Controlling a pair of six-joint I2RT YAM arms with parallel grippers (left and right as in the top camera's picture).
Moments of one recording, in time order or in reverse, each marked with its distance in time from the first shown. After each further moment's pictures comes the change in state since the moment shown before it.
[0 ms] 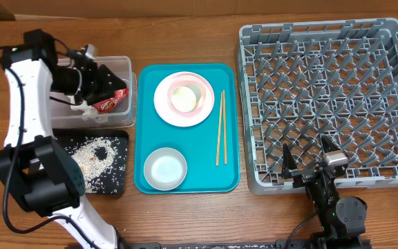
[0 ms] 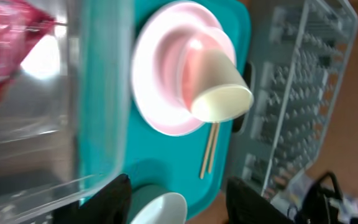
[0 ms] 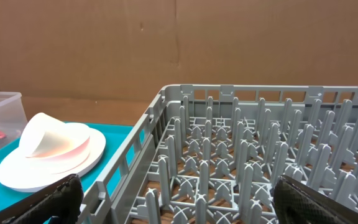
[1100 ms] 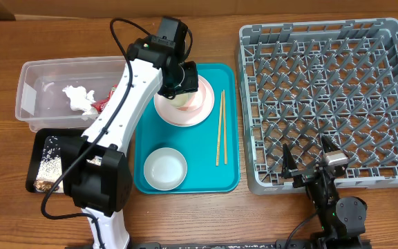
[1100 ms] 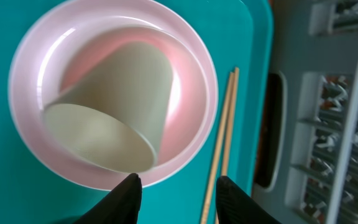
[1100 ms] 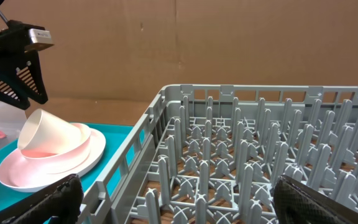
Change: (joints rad) left arm -0.615 0.000 0.000 0.305 -0.599 -0.536; right arm 0.000 0.000 0.000 -0.001 0.001 0.000
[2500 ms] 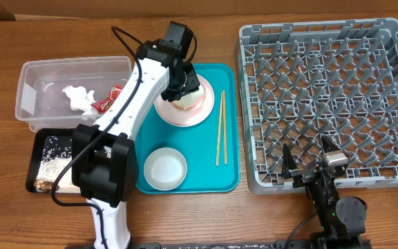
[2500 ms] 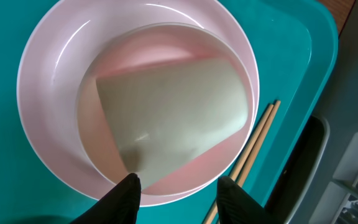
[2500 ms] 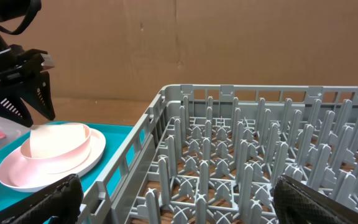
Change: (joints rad) left arm -0.015 0.079 0.000 0.016 -0.078 -0.247; right arm 0.000 0.000 0.000 0.001 0.000 0.000
